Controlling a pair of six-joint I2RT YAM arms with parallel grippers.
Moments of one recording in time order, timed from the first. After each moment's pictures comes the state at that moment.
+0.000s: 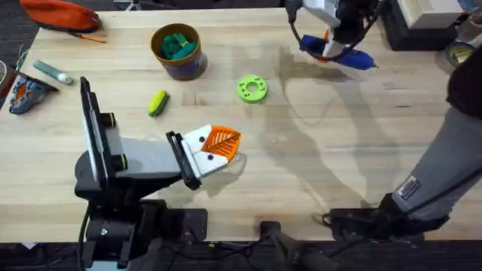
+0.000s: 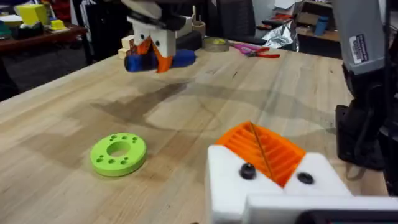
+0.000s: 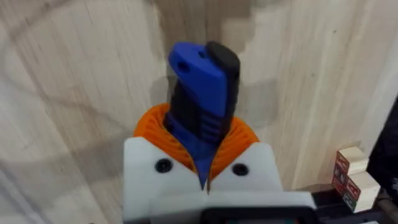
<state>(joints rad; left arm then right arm) -0.01 0.01 0.01 -0.11 1.10 0.06 0.14 2.08 1.88 -1.19 -0.01 -1.36</state>
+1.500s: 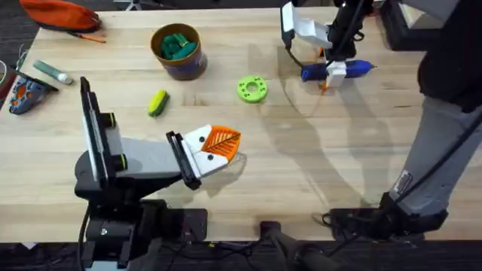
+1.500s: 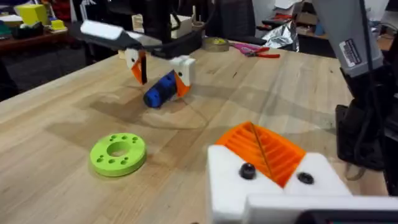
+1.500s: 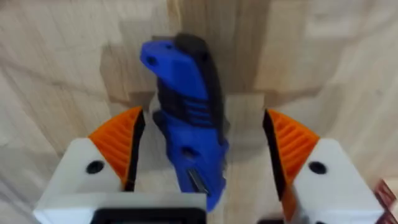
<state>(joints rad) -0.01 0.01 0.01 -0.11 1.10 0.06 0.13 2.24 1.88 -1.19 0.08 -1.40</state>
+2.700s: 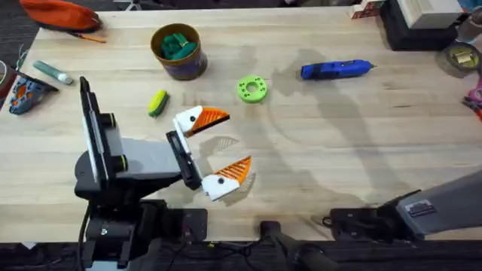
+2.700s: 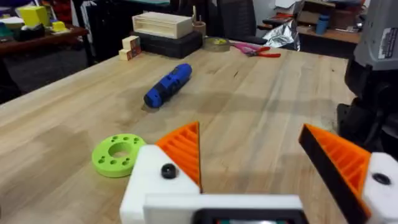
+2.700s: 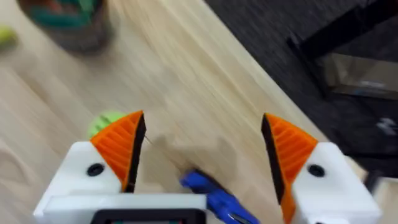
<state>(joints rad) -0.01 0.01 0.01 -0.11 1.10 0.07 0.35 1.73 1.94 -0.98 -0.09 -0.49</state>
